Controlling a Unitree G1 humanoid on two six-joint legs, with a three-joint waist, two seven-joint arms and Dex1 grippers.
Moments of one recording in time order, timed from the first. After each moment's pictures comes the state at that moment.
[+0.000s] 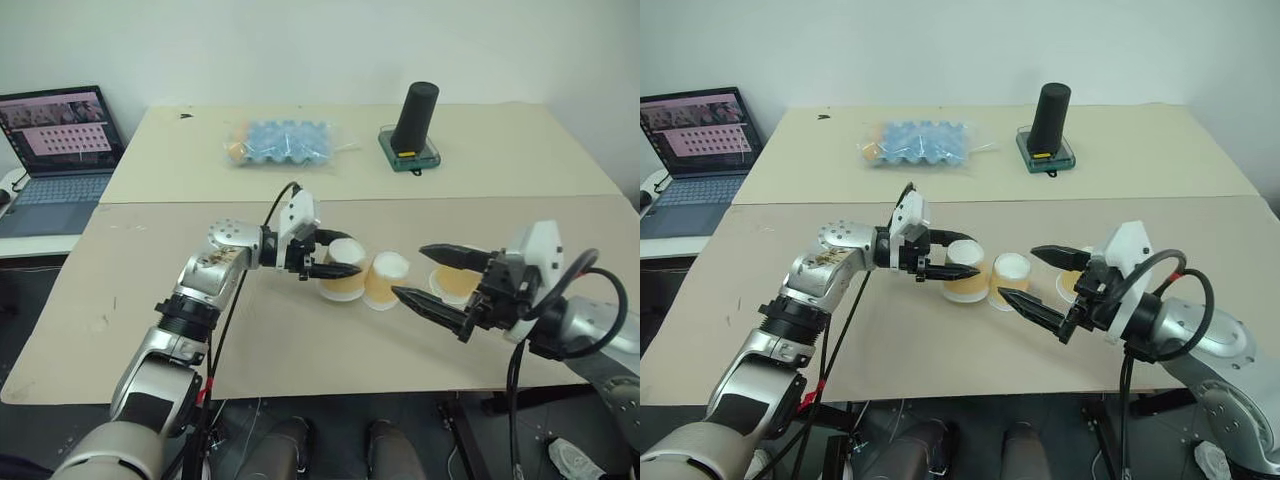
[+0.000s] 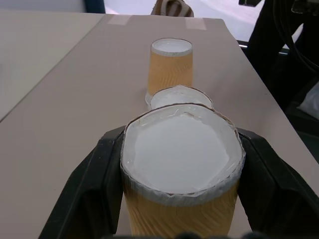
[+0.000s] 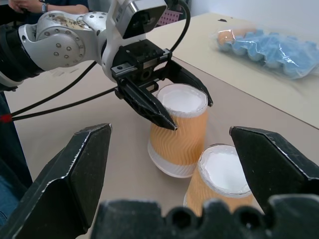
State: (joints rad) left arm -0.81 0.37 -0.24 0.34 -0.31 0.29 -1.24; right arm -0.05 -0.81 -0.30 -0.75 0.91 0.69 0.57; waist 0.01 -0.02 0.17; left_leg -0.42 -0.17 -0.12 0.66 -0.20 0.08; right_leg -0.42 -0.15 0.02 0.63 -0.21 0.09
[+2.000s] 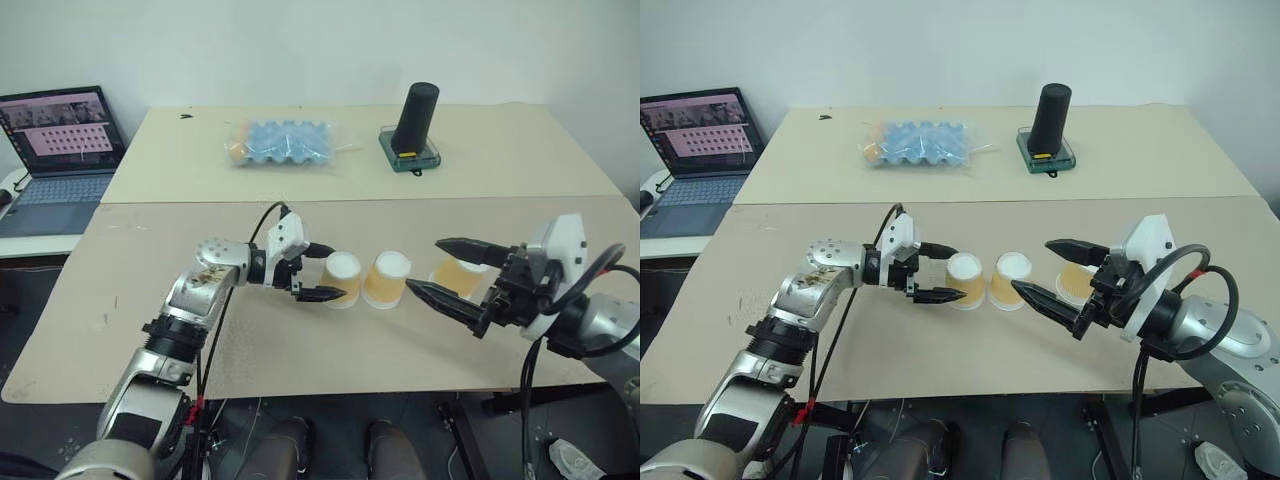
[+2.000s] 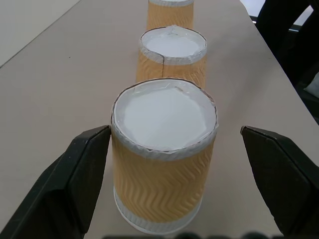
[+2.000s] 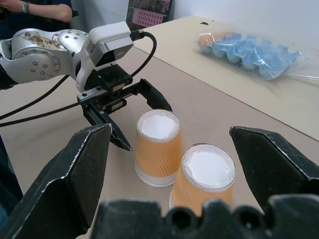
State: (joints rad) left arm -0.66 0.43 -0.19 0.16 -0.26 0.35 -1.20; right arm -0.04 -0.85 -0.36 -0.73 0.95 0.69 0.59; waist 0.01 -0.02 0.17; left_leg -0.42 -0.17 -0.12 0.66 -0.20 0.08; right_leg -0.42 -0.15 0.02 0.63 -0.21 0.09
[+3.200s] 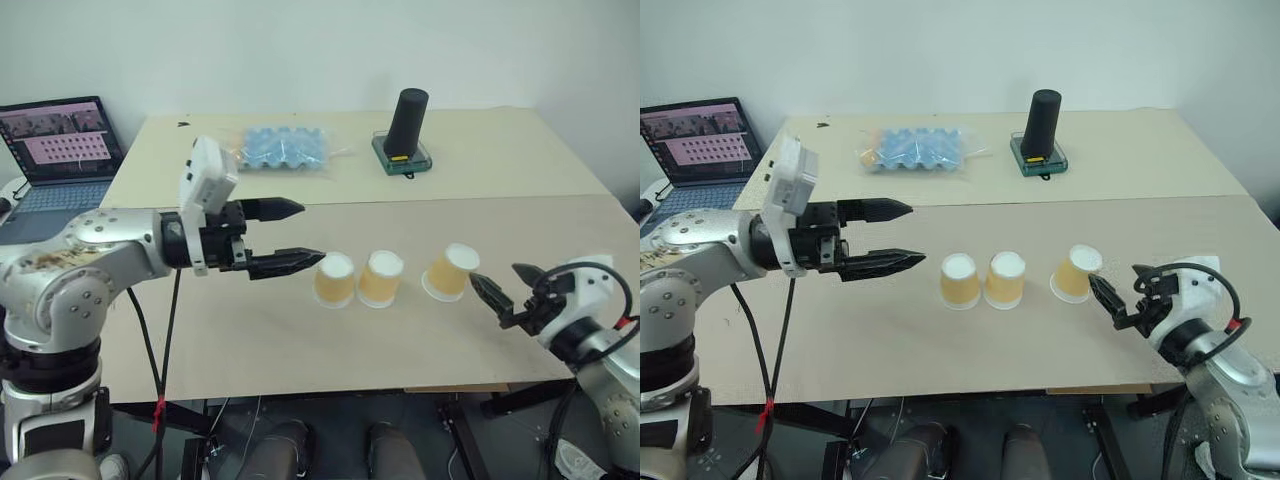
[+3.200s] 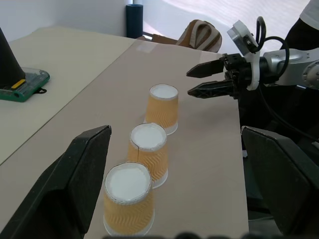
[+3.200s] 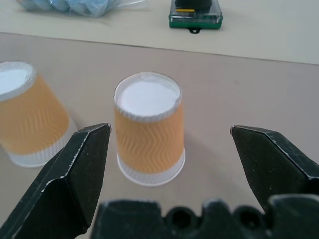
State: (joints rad) left arm -0.64 0.75 0.16 -0.48 -0.91 1.03 -0.83; right arm 0.07 -0.58 -0.43 -0.45 0.57 0.58 0.43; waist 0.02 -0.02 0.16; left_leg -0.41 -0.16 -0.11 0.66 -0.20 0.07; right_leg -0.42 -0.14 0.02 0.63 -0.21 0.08
